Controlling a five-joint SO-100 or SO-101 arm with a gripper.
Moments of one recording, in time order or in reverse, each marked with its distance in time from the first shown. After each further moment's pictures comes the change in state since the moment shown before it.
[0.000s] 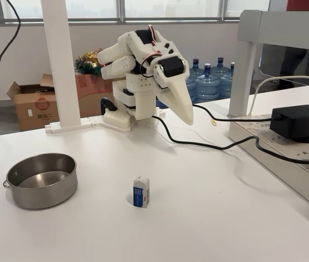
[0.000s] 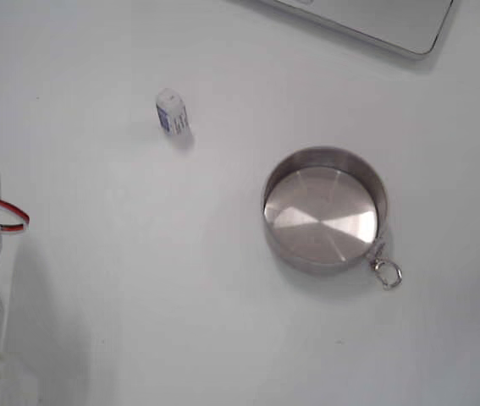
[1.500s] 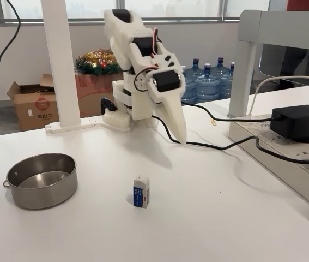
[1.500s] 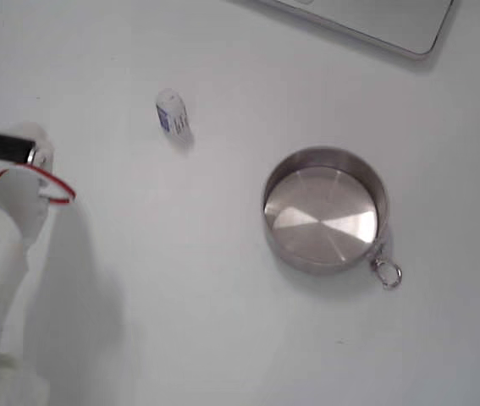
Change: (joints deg) arm 11.4 -44.7 -1.8 -50.1 0.0
